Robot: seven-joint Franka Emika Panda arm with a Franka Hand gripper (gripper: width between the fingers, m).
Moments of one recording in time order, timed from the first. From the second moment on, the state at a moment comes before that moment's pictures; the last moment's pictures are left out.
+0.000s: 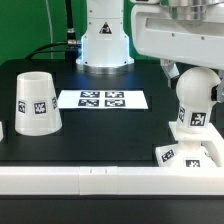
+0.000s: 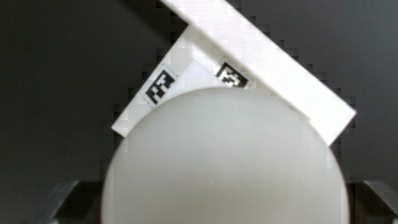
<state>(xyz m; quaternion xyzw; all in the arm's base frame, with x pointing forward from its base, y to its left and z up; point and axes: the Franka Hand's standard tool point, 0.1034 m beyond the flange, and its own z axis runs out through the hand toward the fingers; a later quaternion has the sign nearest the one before) 0.627 0.090 0.117 -0.87 0.48 0.05 0.05</state>
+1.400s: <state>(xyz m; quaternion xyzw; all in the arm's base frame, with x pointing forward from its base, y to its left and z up) 0.624 0.096 0.116 -1.00 0.04 0.02 0.02</state>
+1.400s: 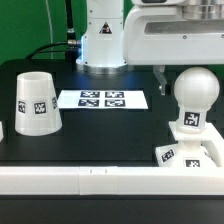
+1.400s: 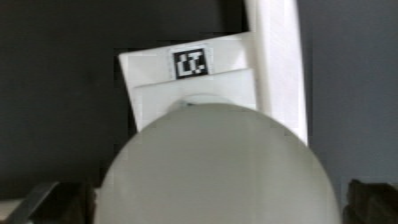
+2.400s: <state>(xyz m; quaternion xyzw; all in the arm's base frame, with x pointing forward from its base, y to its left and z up) 0.626 0.098 0.113 -0.92 -0.38 0.00 0.00</state>
